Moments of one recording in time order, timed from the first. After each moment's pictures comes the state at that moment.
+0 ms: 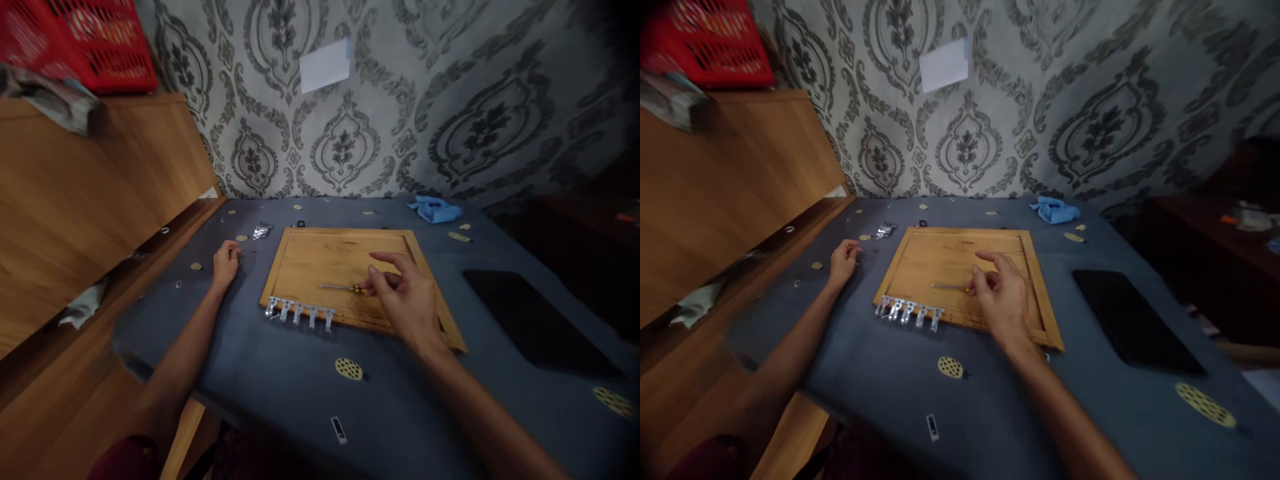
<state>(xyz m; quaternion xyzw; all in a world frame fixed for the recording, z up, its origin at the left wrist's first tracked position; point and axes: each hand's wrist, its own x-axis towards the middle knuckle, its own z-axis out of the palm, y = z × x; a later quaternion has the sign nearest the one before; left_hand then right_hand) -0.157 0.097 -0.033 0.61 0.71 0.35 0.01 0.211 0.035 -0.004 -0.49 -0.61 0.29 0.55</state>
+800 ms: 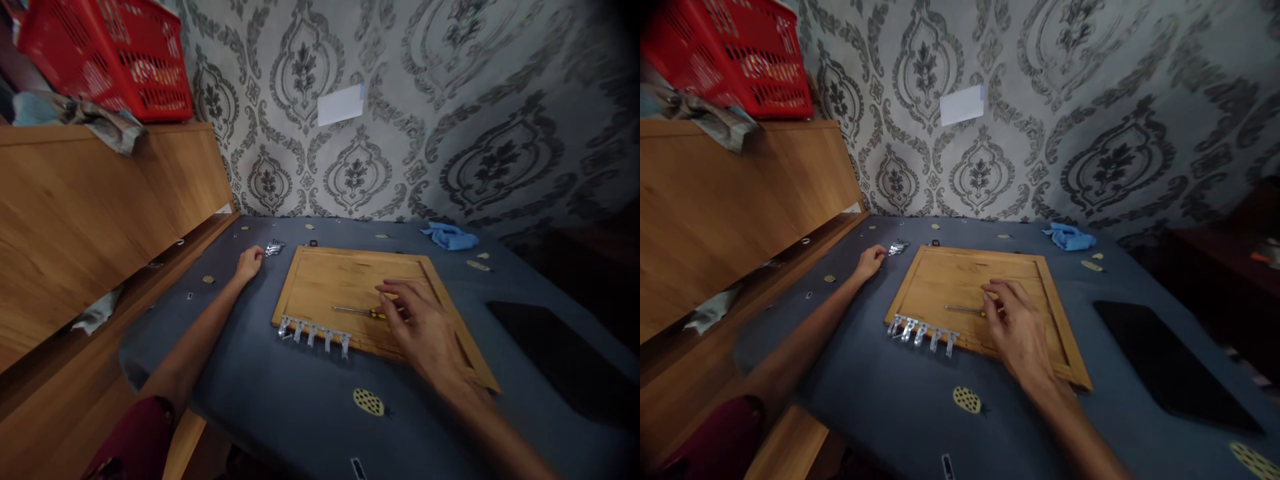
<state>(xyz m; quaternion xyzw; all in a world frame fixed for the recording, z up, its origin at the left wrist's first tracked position) -0.166 0.164 -0.034 0.66 0.71 0.24 0.05 0.212 0.035 -0.003 -0.46 -0.73 0.08 0.50</state>
